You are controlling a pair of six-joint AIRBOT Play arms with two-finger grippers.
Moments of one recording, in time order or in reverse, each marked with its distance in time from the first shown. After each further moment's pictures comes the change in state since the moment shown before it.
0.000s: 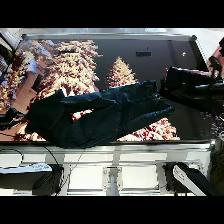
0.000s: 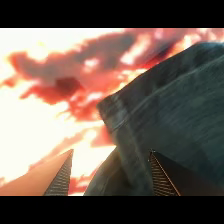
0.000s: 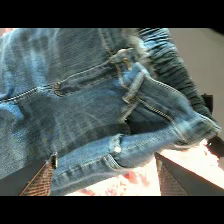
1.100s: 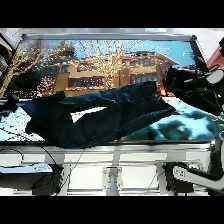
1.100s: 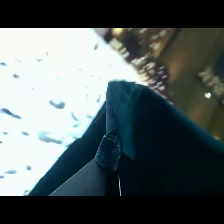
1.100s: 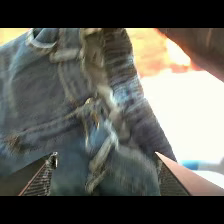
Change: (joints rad) left arm -0.109 0.021 0.147 -0.169 -0.047 -0.017; right arm 0.053 -0.369 0.138 -0.067 -0.220 -0.037
